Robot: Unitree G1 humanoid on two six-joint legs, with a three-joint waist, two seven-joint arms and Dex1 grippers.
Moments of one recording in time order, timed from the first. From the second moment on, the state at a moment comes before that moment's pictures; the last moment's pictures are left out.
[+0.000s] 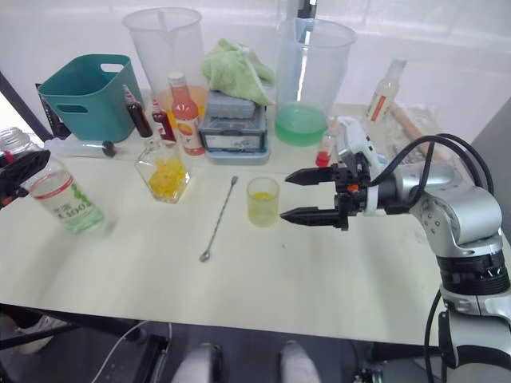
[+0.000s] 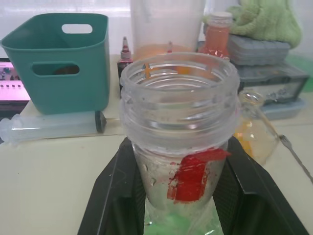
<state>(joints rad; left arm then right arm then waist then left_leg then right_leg) -0.52 0.92 0.59 0.11 -0.53 0.79 -0.65 -0.69 -0.83 -0.03 -0.18 0.69 0.77 1.22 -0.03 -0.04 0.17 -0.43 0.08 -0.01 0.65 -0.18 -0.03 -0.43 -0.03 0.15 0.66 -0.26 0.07</state>
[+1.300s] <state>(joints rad) -1.17 0.79 0.26 1.15 -0.20 0.16 -0.75 -0.59 -0.87 -0.12 -0.33 0.73 0.86 0.96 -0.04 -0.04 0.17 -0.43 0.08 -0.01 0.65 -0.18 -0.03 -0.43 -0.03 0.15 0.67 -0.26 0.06</state>
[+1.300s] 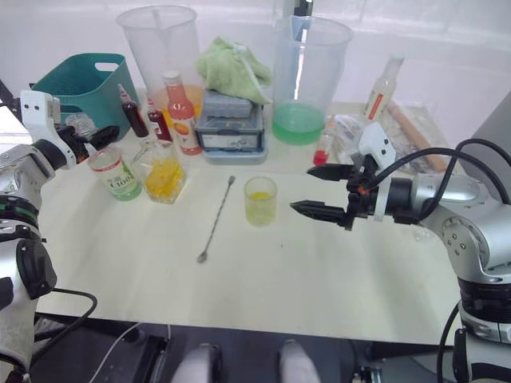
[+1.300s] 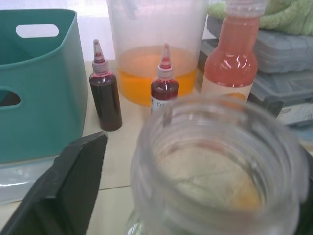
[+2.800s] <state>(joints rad) -0.30 0.91 0.45 -0.32 -0.69 0.78 -0.95 -0.44 -0.85 -0.14 -0.36 0.69 0.85 0.92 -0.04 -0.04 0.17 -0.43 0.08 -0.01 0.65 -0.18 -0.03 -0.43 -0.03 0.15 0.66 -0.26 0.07</state>
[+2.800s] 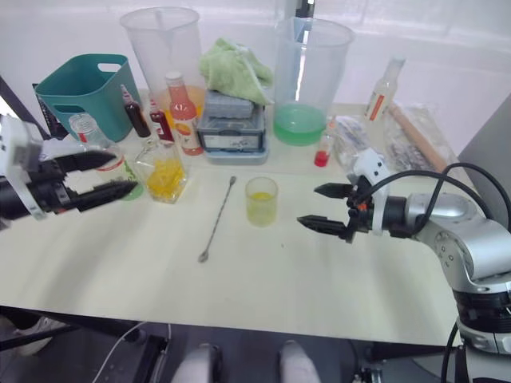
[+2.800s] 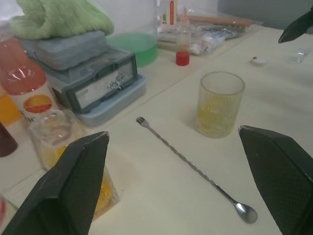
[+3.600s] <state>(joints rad) -0.27 0.49 0.02 -0.41 -0.46 0.91 -0.35 0.08 -0.81 -0.38 -0.74 0.91 0.97 0.67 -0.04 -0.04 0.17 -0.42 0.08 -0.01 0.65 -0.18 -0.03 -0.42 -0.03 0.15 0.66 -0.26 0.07</state>
